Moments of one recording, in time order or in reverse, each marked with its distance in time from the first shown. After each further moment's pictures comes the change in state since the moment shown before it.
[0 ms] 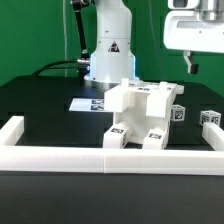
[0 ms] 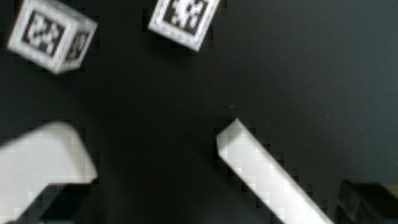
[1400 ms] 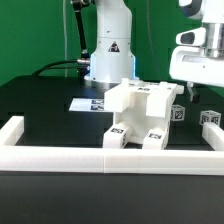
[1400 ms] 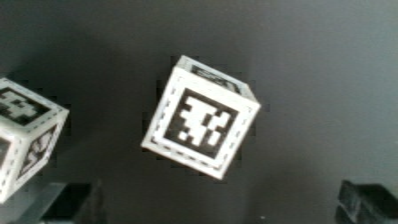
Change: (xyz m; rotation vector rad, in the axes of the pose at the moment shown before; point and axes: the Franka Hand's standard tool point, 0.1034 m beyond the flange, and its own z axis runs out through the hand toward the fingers) arm -0.030 0.014 0.072 -0.035 0.059 -0.040
